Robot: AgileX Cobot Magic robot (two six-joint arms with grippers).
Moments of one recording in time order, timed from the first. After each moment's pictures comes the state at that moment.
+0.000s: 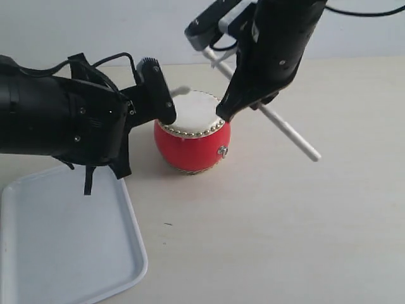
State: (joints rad) left arm -0.86 1.79 -0.99 1.22 0.84 -0.58; right arm 0.54 1.72 -1.40 -0.29 0.99 -0.04
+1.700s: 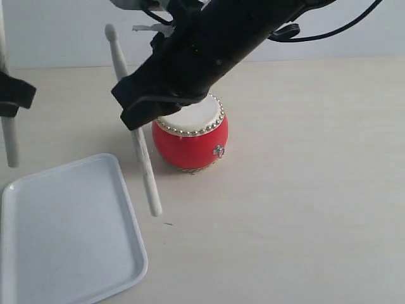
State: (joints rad) left arm -0.46 1.16 -0.96 0.16 0.89 -0.25; right arm 0.54 1.75 -1.40 0.73 0.90 -0.60
